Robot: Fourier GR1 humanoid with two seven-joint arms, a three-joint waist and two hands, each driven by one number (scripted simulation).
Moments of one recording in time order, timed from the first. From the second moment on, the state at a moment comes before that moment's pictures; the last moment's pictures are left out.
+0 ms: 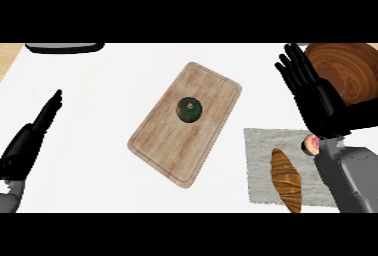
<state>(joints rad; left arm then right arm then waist) -0.09 0.62 -0.17 -1.44 0.07 0.15 -0.17 -0.39 -0.34 0.14 -1.54 -0.38 -0.06 0.06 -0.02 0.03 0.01</state>
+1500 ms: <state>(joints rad) -0.19 0.48 0.06 -1.48 0.33 0.18 -0.07 -0.07 -0.69 0.28 -2.04 0.48 -0.18 0.66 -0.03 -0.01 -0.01</state>
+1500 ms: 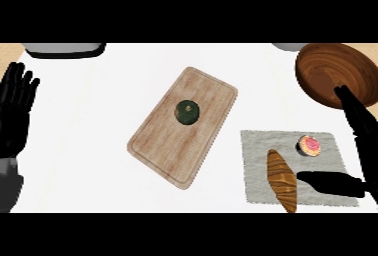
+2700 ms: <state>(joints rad) -0.23 0.41 0.09 -1.49 0.27 0.14 -0.04 -0.05 -0.75 0.18 -2.04 0.27 0.32 0.88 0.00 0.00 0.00</state>
